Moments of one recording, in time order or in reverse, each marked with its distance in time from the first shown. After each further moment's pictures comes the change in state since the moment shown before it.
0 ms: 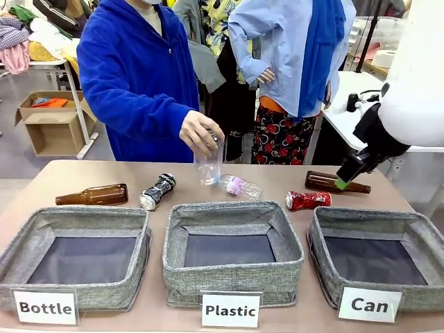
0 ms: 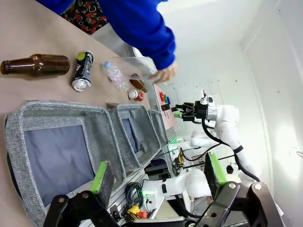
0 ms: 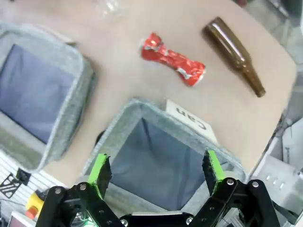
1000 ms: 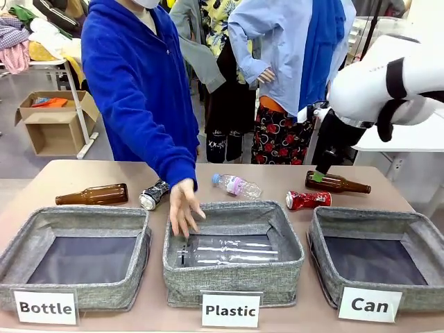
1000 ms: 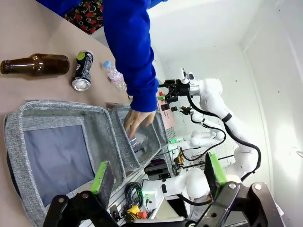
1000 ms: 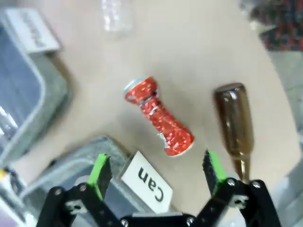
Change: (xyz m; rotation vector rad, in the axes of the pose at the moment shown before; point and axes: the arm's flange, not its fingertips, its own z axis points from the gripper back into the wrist) left arm 0.000 0.000 0.000 -0.002 0.001 0.000; right arm 0.102 -0.066 -0.101 0.160 0.106 0.394
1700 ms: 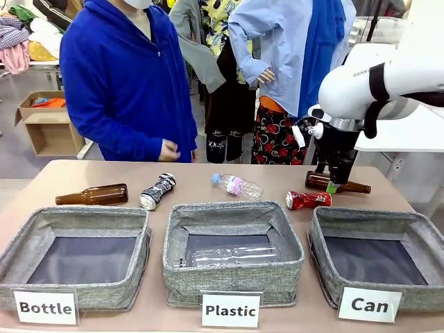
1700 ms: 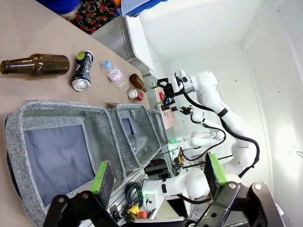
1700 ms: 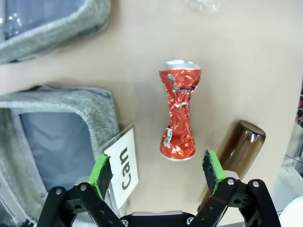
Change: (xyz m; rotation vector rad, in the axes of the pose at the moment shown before) left arm 0.000 0.000 0.000 0.000 0.000 -0.001; right arm 0.006 -0.008 -0.026 0.116 0.127 0.561
